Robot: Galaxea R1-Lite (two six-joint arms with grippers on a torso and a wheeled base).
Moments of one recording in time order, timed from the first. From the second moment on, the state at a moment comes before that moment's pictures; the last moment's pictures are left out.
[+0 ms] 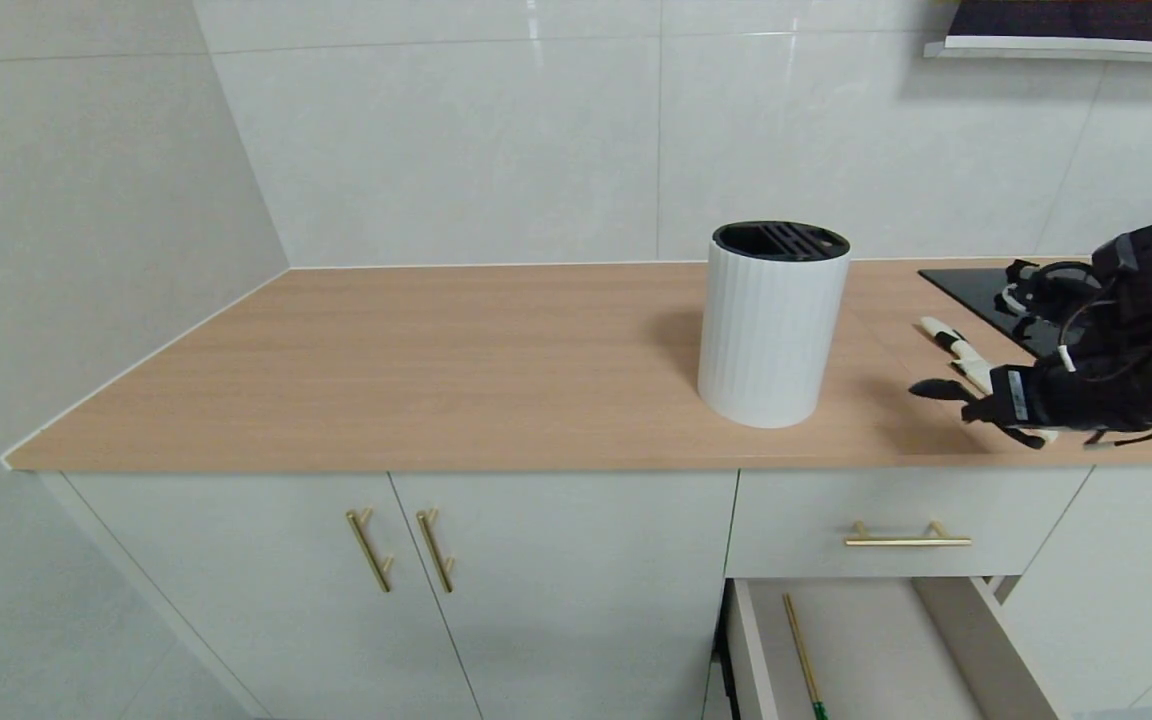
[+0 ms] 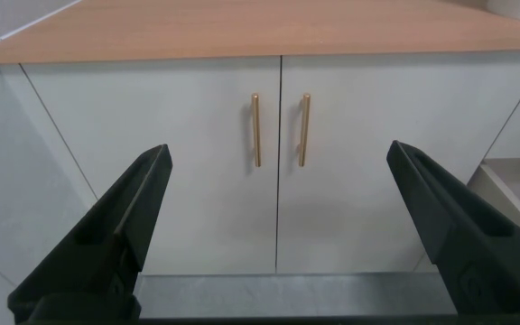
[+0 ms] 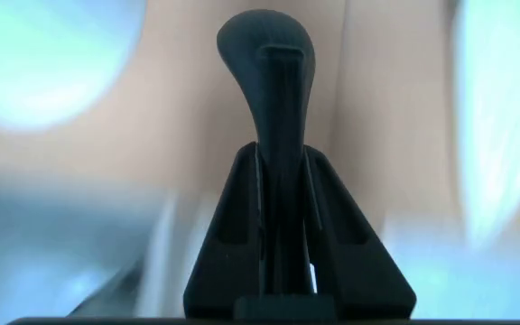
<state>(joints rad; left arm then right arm) 0.00 0.00 0.00 -0.01 -0.02 0.00 -0.01 1.76 -1.25 0.25 0.12 0.04</state>
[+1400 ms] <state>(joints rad) 0.00 0.00 0.00 -0.01 -0.02 0.00 0.19 1.66 -0.89 0.27 -0.08 0.22</state>
